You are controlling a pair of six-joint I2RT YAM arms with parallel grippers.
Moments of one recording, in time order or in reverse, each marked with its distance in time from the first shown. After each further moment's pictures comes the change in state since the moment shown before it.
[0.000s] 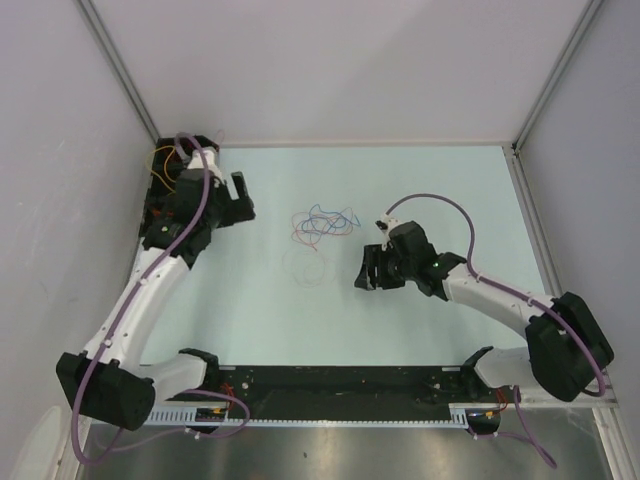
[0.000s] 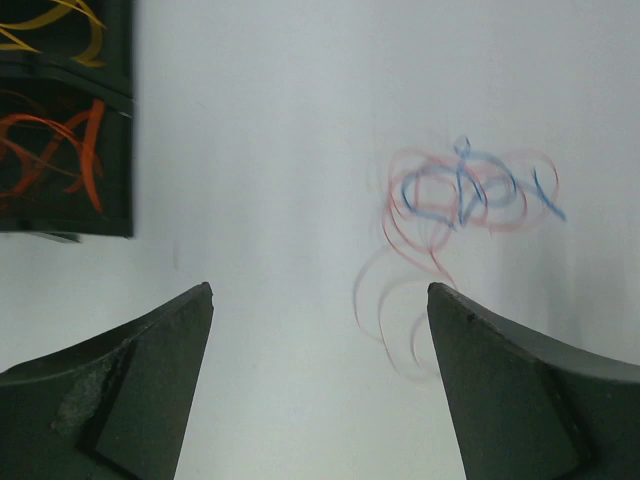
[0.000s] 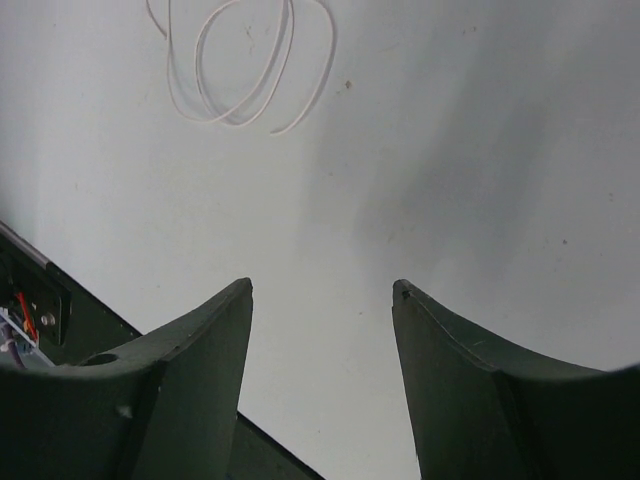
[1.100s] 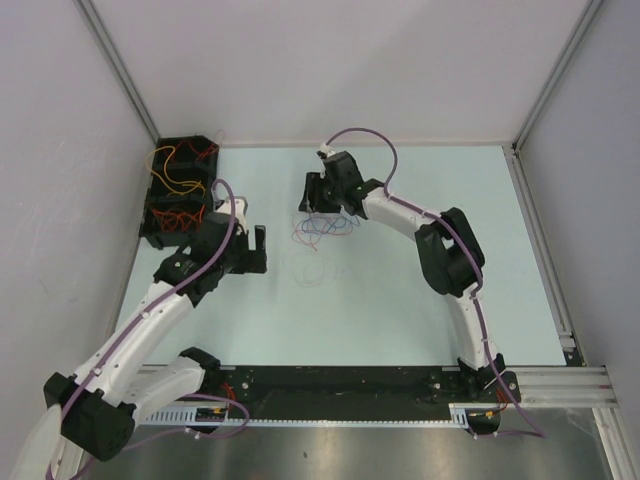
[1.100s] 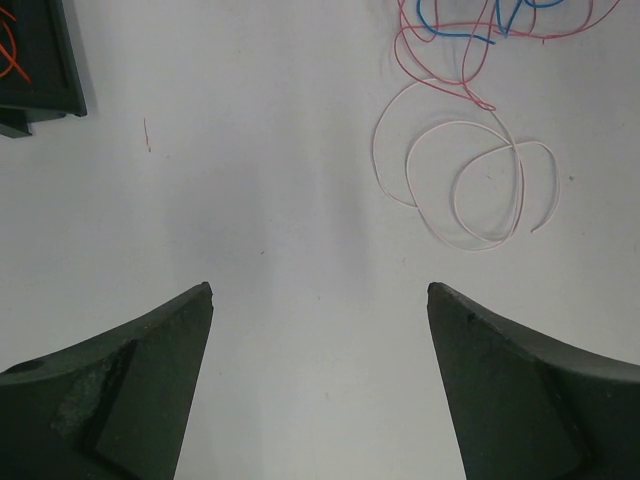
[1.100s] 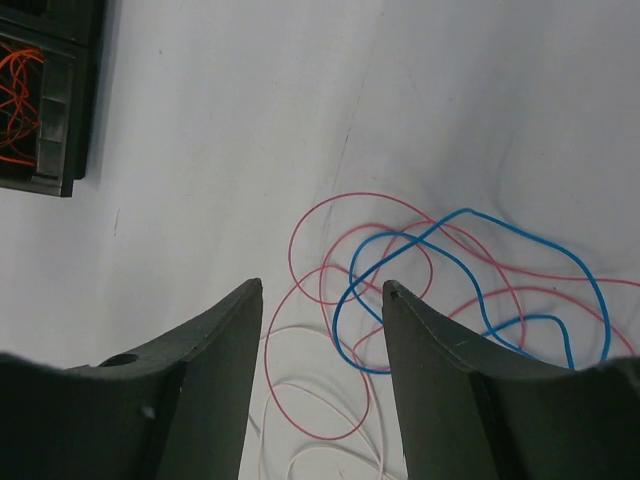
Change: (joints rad) left arm -0.219 -0.168 -0.257 -0.140 -0.021 0.057; right arm -0.013 0.891 1.021 0.011 0.033 0.003
